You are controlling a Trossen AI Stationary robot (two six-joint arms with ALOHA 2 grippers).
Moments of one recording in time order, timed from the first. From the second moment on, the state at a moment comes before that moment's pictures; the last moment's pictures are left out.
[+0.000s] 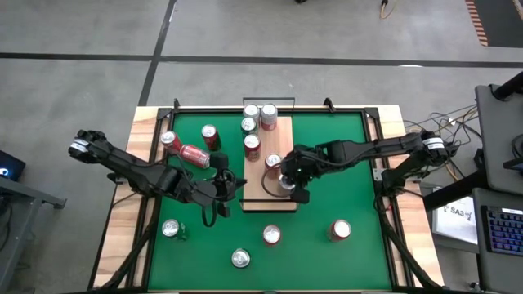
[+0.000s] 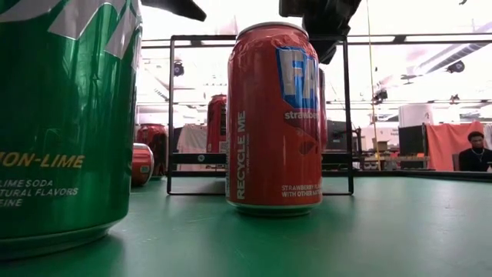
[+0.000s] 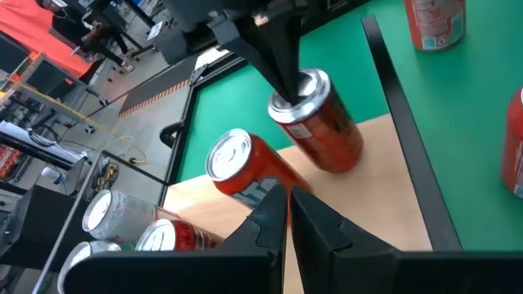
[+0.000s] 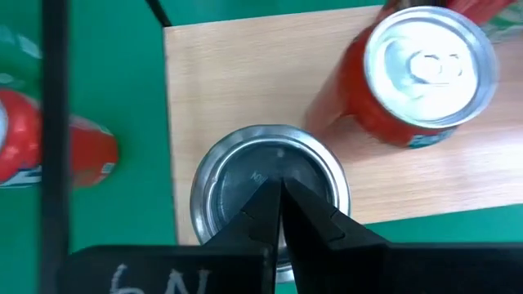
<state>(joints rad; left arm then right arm) -0.38 1.29 1.01 -0.31 -0.66 0.23 0.05 1.58 1.34 -0.80 0.05 0.14</state>
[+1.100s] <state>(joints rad) -0.38 1.29 0.99 -0.30 -0.66 0.18 0.00 1.55 1.45 -0.84 0.08 0.07</state>
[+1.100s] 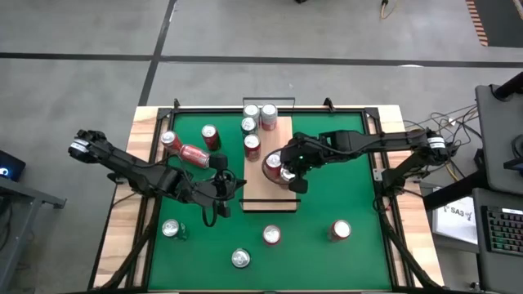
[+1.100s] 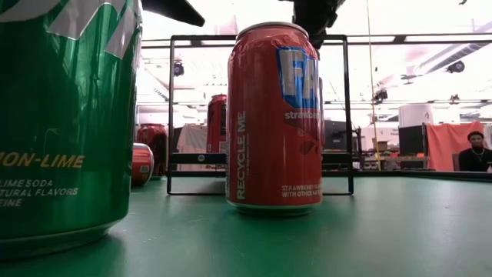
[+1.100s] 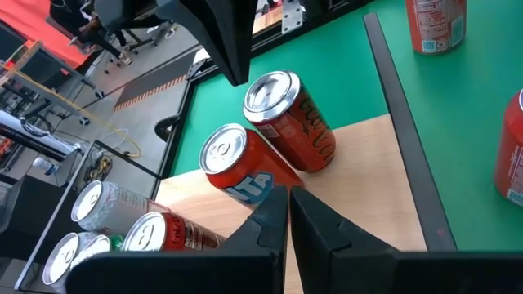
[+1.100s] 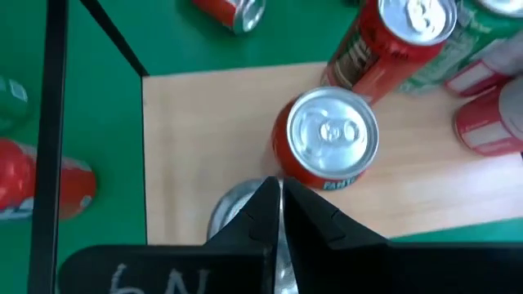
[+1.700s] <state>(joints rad) -0.38 1.29 0.99 -0.29 -0.66 0.20 0.01 1.55 1.46 -0.94 0.13 0.10</state>
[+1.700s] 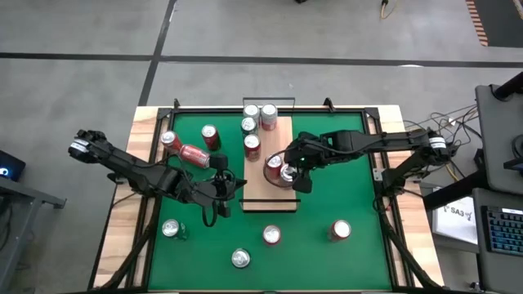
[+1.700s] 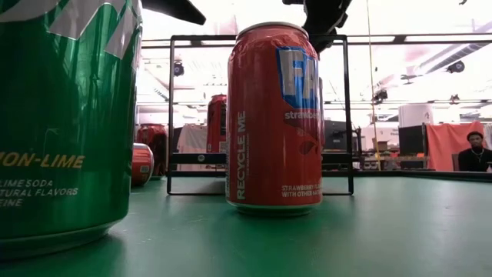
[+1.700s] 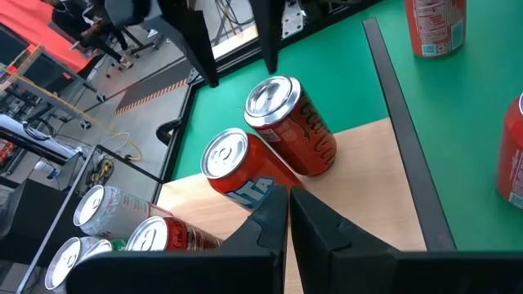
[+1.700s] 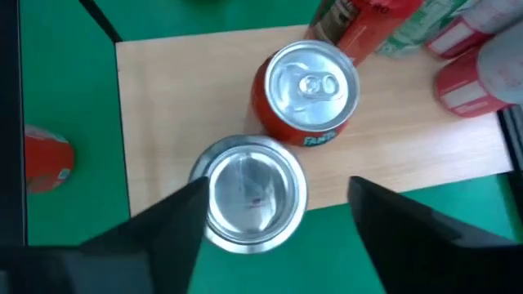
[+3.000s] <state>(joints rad) -0.35 1.29 0.99 -0.28 -0.66 0.22 0.02 1.72 1.46 -1.00 0.10 0.16</state>
